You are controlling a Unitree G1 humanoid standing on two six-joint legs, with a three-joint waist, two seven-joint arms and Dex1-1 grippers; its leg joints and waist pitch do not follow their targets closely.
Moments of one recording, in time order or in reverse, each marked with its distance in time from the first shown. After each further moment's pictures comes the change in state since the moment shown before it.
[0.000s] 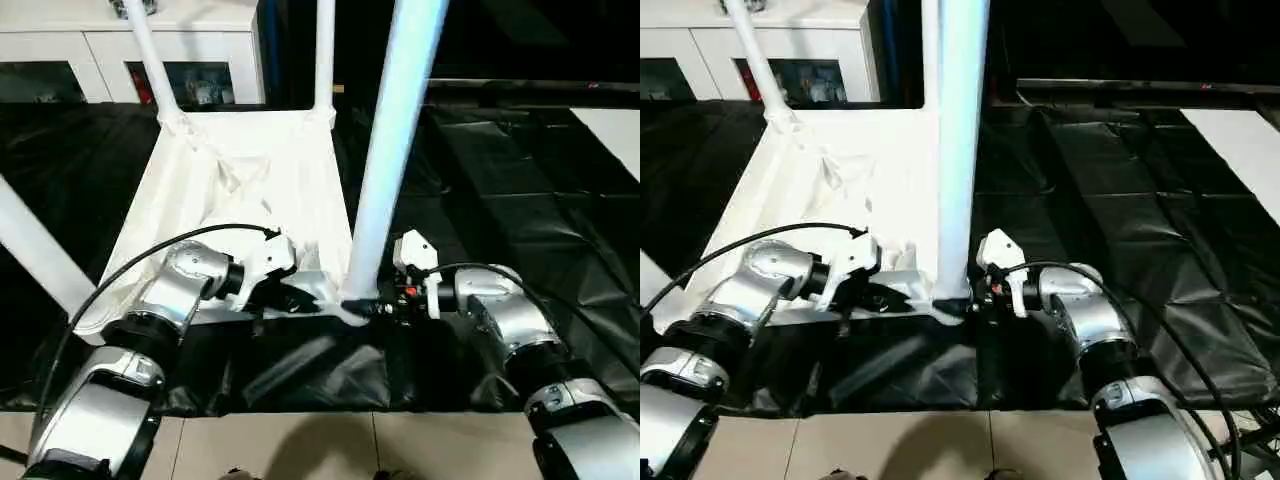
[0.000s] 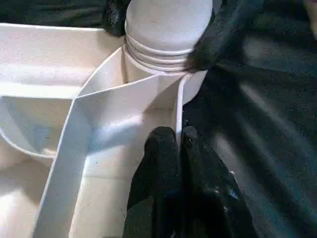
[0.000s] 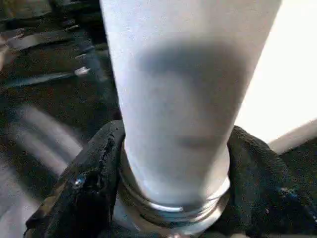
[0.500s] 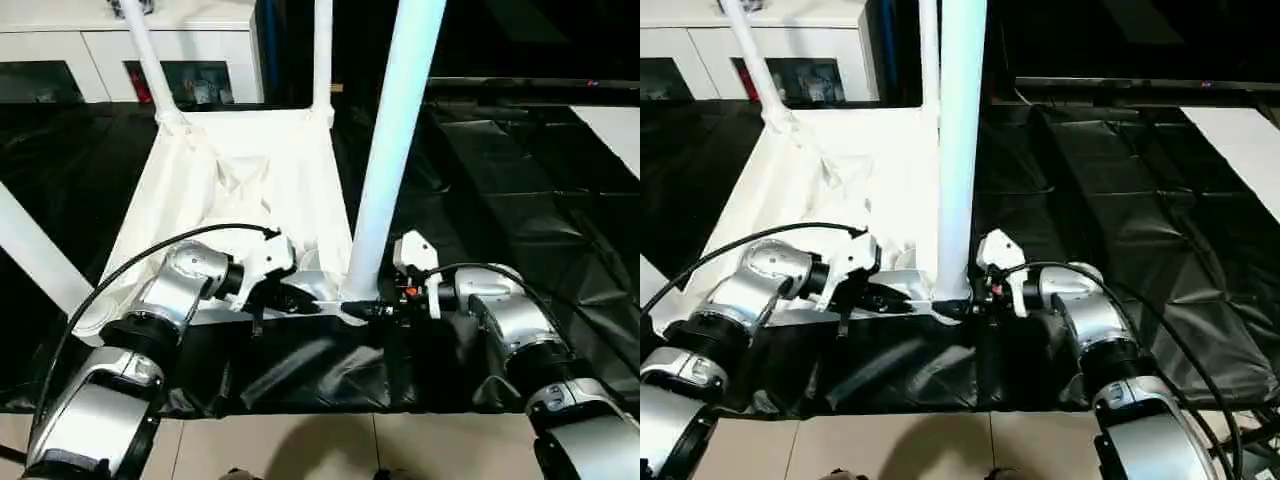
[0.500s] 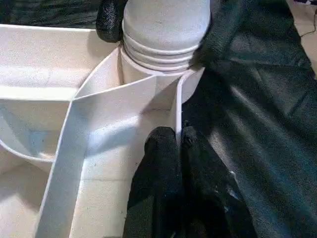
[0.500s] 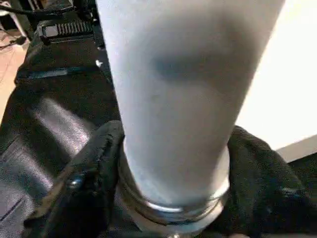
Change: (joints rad) left arm 0.005 0.042 -0.005 -0.002 -0.025 -0.045 -0.138; right arm -0.017 -0.062 0.041 -0.023 0.013 -0.007 0.194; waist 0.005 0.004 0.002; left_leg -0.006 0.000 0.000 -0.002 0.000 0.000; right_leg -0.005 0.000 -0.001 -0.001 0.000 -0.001
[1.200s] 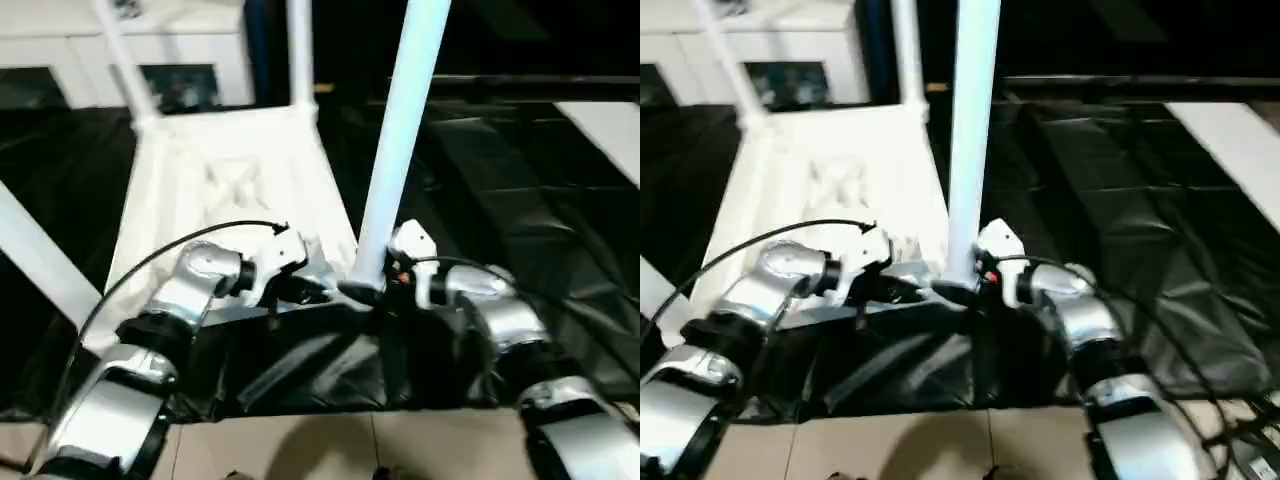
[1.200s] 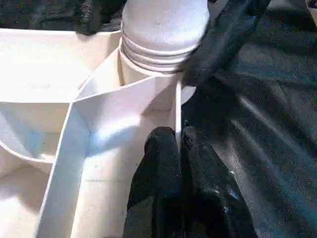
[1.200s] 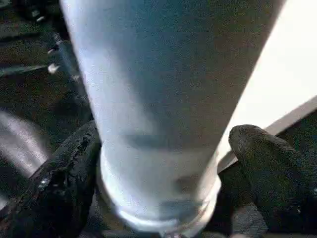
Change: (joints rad) left arm -0.012 -0.028 0.010 0.014 0.008 0.010 0.065; right arm -0.008 0.003 0.000 0.007 -0.034 -0.005 -0.139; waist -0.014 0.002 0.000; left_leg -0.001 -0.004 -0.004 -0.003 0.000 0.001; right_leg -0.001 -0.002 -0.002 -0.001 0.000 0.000
